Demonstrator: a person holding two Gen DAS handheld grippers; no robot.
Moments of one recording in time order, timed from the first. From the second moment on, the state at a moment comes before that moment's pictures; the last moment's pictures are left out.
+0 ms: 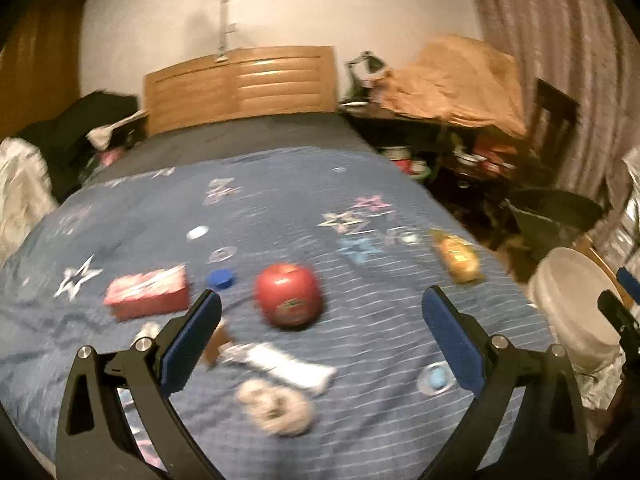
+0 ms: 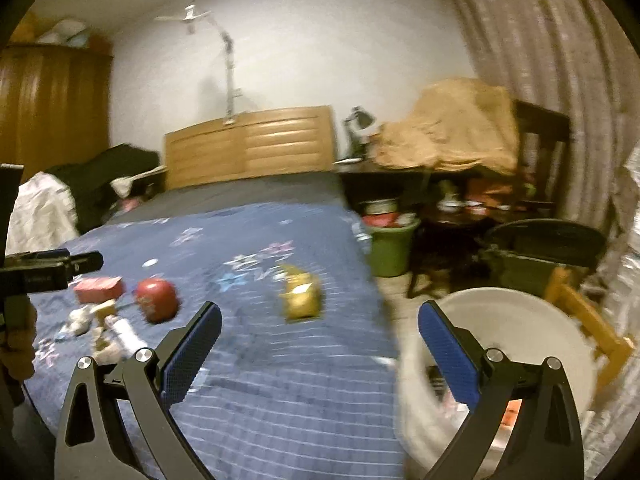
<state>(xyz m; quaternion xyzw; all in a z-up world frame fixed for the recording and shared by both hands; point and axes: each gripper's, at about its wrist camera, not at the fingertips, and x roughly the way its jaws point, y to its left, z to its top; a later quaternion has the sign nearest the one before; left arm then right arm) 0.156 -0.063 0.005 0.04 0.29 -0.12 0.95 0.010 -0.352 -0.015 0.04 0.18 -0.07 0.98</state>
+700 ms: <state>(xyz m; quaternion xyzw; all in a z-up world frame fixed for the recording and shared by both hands) 0.168 -0.014 -0.116 -0.06 0.45 -0.16 0.88 0.050 -0.294 -0.059 0.10 0.27 0.02 0.96</state>
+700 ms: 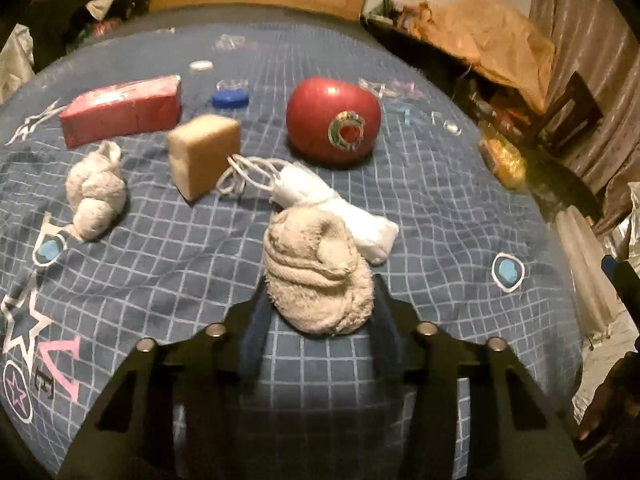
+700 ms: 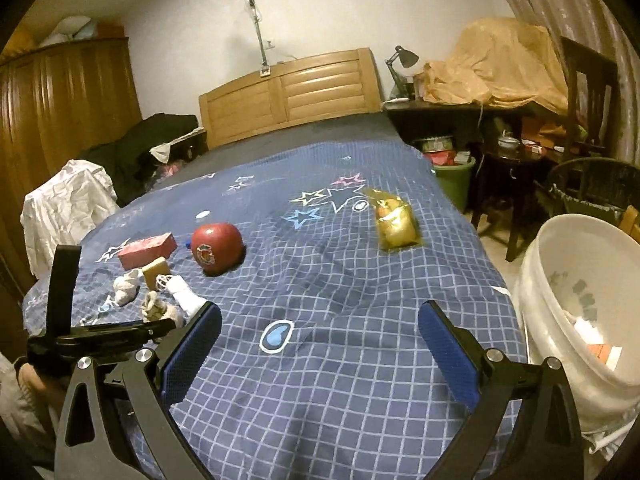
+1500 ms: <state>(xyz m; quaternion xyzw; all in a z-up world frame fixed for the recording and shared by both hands) 0.122 0.083 -0.069 -0.07 0.41 -0.10 0.90 0.218 -0.125 -0.114 -0.10 0.43 0.27 0.85</state>
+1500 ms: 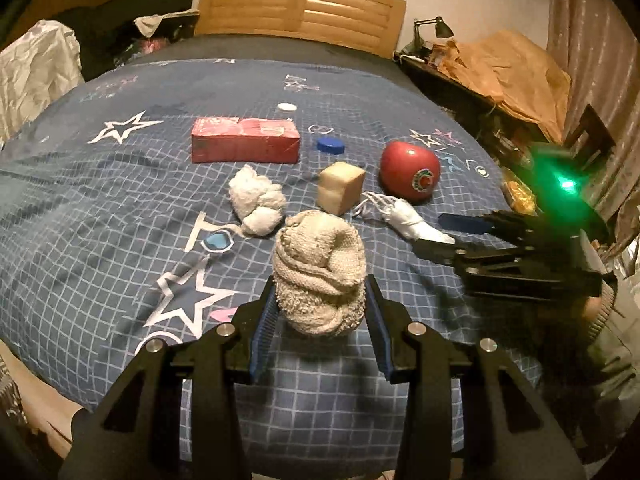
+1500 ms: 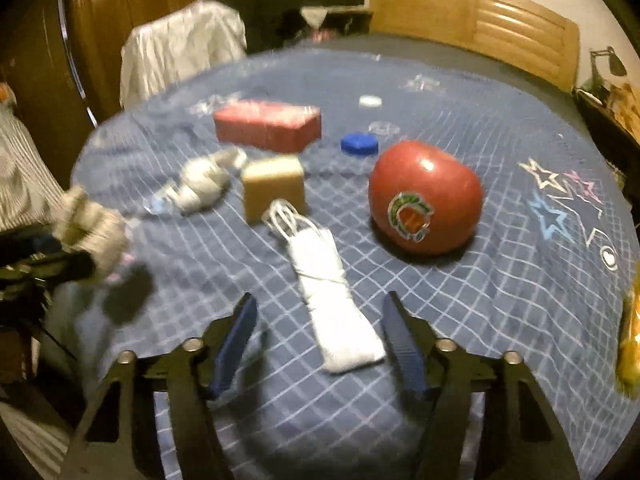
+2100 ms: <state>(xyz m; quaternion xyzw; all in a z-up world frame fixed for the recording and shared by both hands) 0.132 0.049 -0.043 -0.03 0.38 -0.06 0.92 0.096 -0.177 -0.053 0.03 0.32 0.16 0.93</state>
